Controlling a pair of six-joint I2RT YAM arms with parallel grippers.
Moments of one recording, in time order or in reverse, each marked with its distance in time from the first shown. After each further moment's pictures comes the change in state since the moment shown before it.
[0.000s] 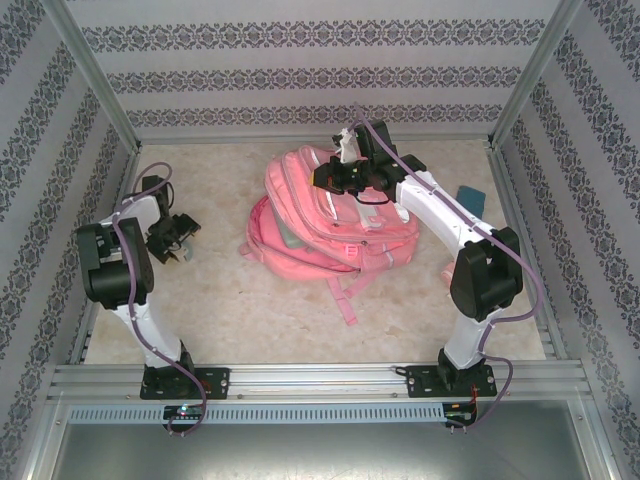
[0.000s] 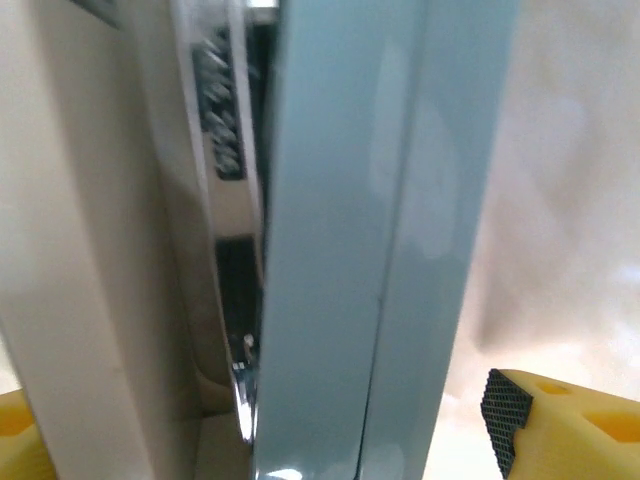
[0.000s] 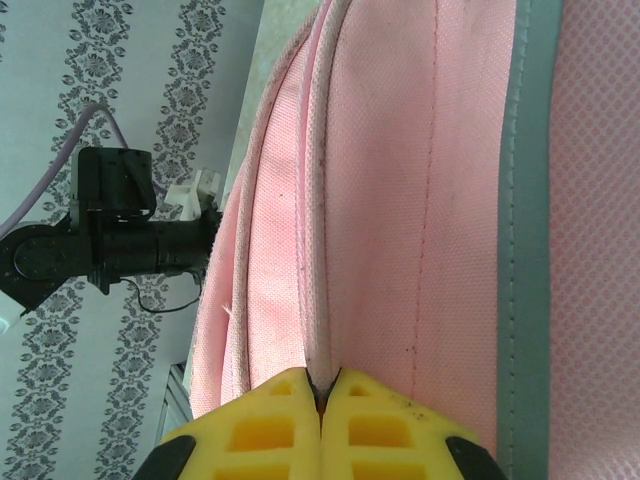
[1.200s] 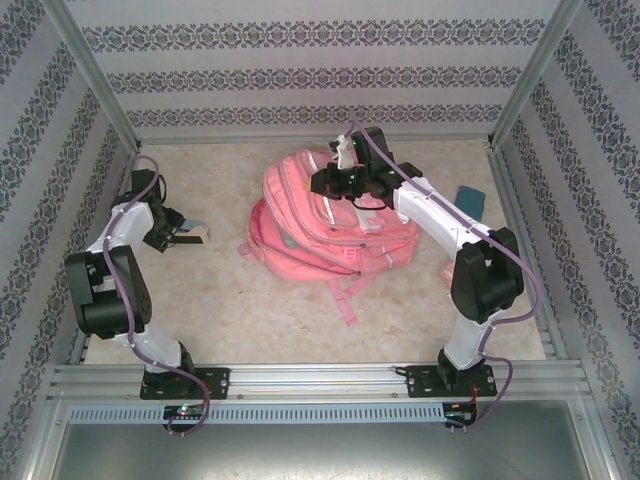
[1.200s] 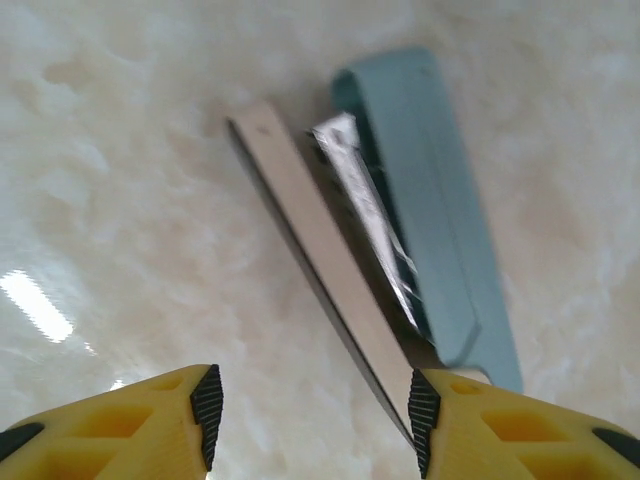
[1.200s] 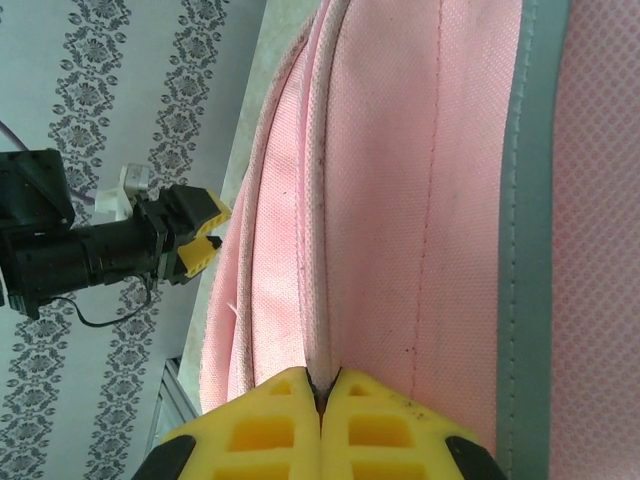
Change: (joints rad) left arm 0.021 -0.223 -0.071 0.024 -0.083 -0.211; right arm 0.018 -0.013 -0.074 0.081 0.000 0.001
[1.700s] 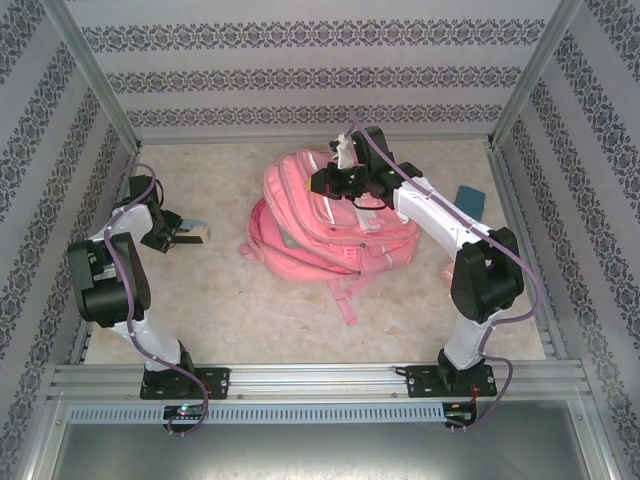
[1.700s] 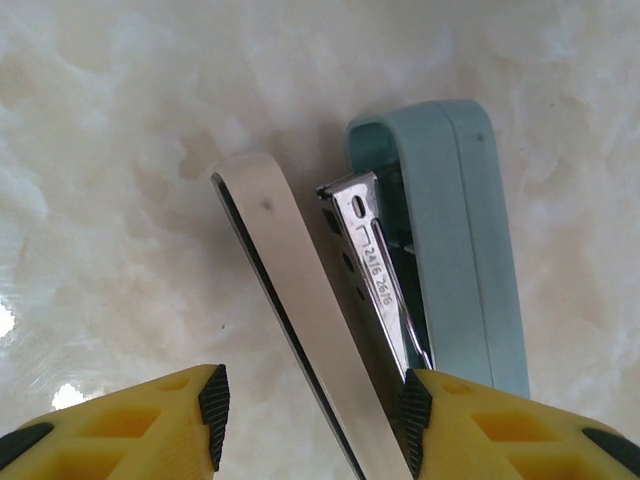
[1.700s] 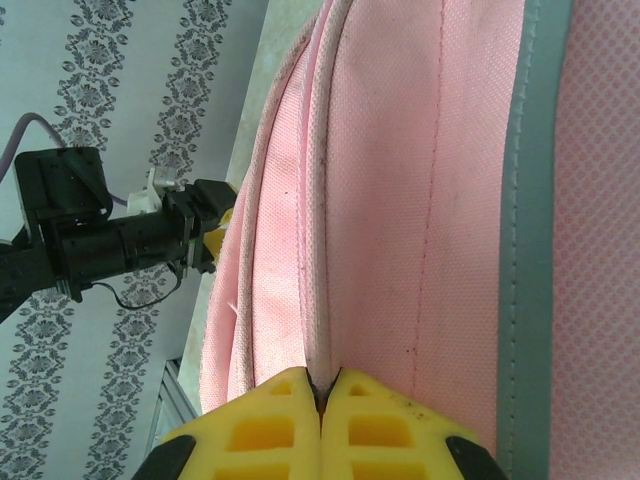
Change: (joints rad) left arm 0.036 0.093 -0.028 0.141 0.045 -0.058; right arm 0.000 0.000 0.000 0.002 0.000 0.000
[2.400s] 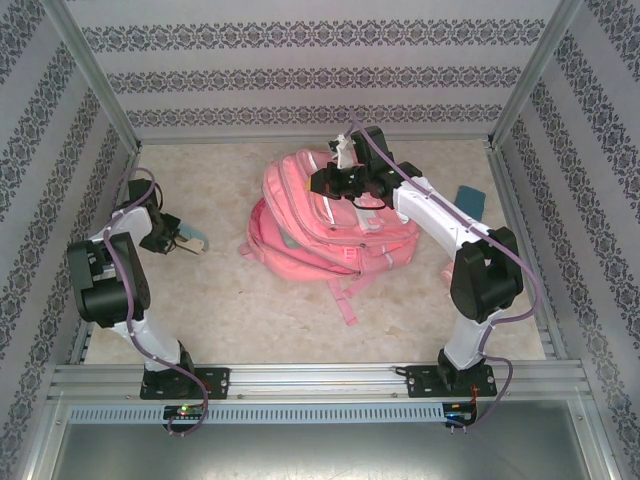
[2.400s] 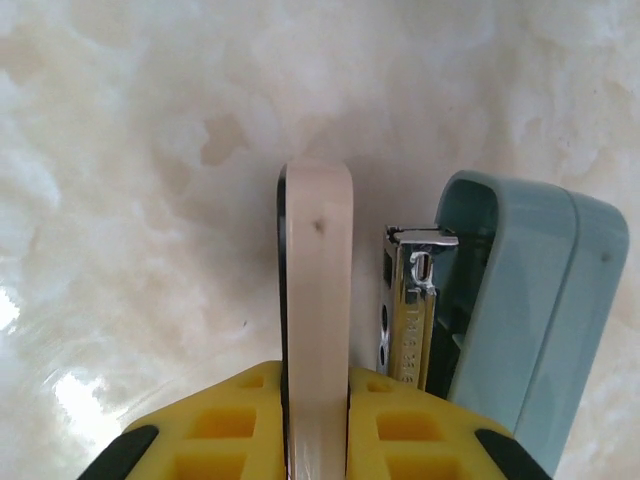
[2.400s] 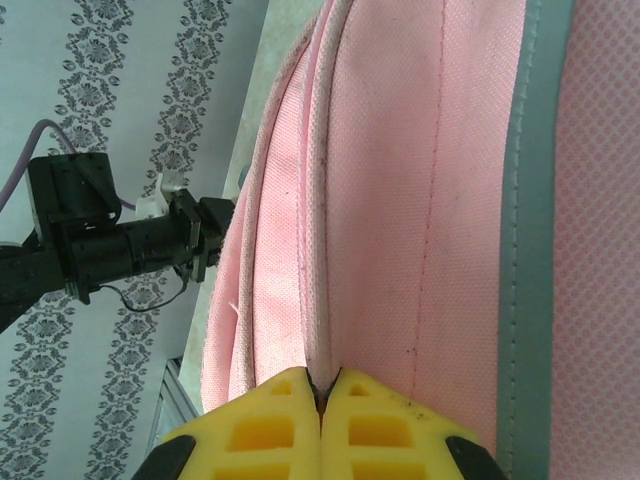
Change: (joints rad) left arm 0.009 -0.019 -0.030 0.000 0.023 0.002; right arm 0.000 0.005 0.005 -0.001 -0.004 0.000
